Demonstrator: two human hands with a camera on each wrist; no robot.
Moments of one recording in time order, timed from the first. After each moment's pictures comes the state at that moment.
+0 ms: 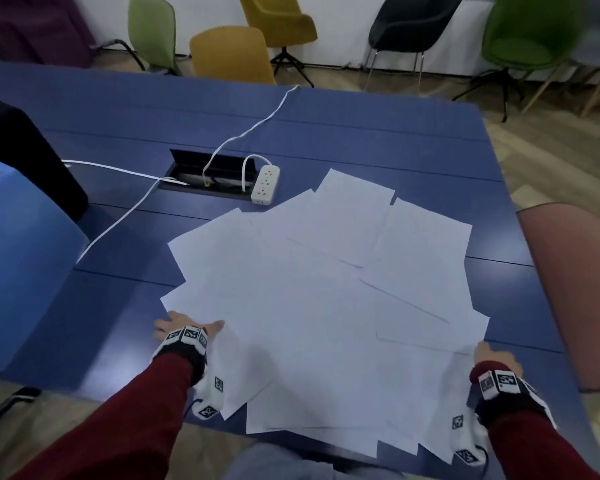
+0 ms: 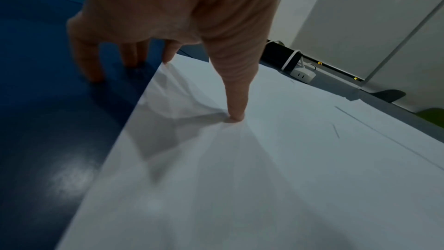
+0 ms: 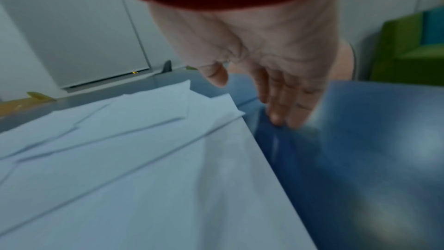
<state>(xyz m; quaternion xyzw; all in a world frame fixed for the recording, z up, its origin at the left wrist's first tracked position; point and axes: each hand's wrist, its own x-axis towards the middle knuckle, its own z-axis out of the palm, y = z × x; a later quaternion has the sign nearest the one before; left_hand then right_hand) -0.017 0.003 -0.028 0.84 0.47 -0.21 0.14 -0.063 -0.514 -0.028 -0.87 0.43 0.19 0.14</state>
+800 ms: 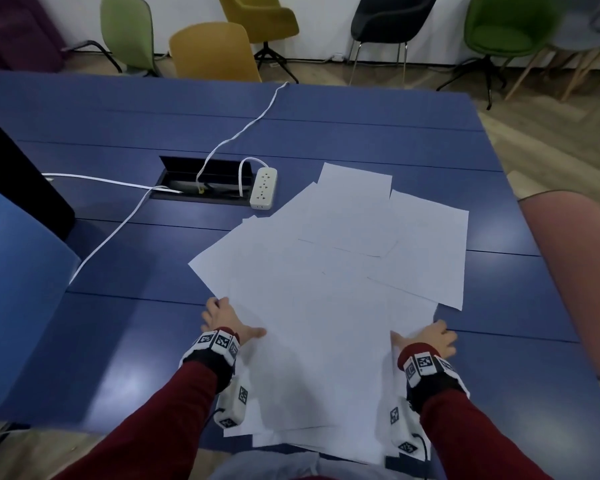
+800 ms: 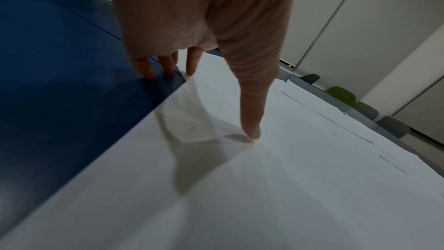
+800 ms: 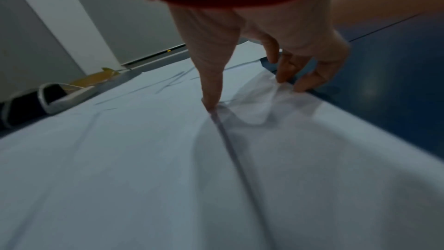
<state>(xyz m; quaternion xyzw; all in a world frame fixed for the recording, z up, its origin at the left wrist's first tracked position) 0.015 -0.030 -0.029 0.92 0.25 -0.20 0.20 -0.027 -0.357 -0.028 -0.83 0.49 0.11 0.25</state>
